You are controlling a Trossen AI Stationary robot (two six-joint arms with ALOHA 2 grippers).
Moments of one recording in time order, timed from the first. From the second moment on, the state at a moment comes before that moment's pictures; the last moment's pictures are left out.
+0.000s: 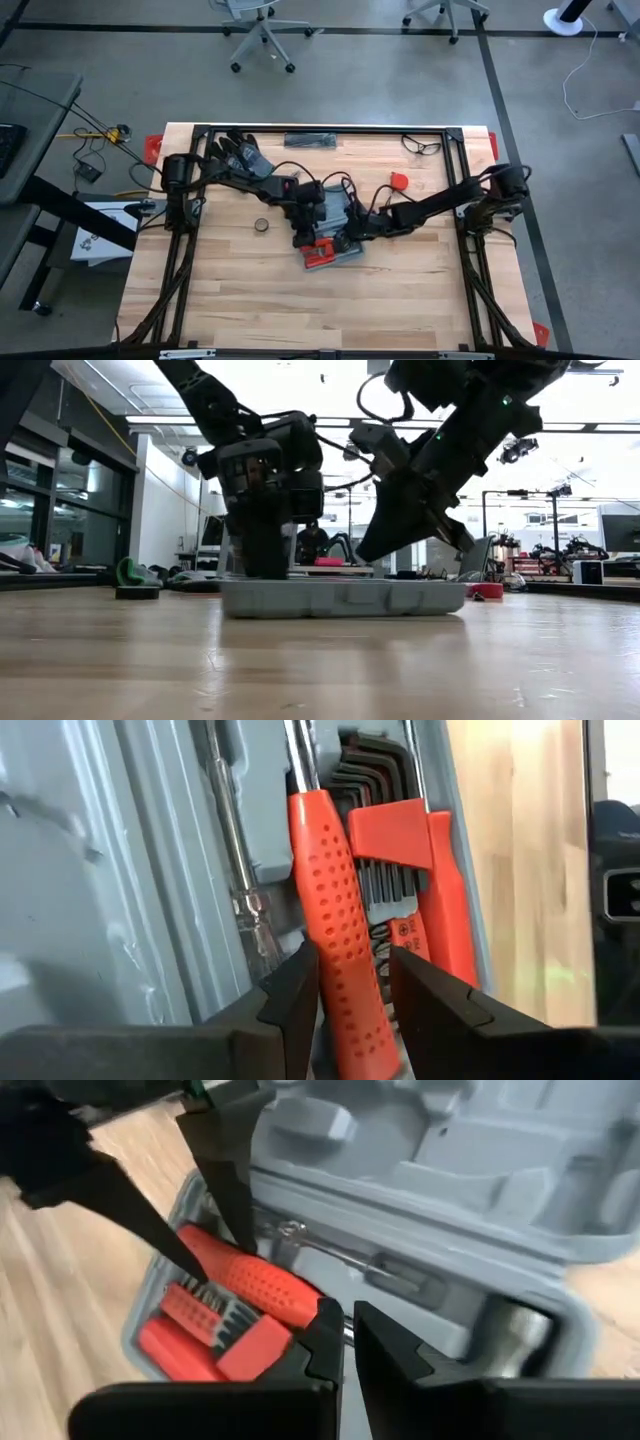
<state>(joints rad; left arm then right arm) 0.11 1.91 1.07 -0.29 0.58 -0.15 0.17 1.73 0.90 -0.04 0.21 1.02</state>
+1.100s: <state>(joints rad) 0.01 1.86 1.07 -0.34 0.31 -0.07 0.22 1.70 0.90 -0.28 0.30 1.05</state>
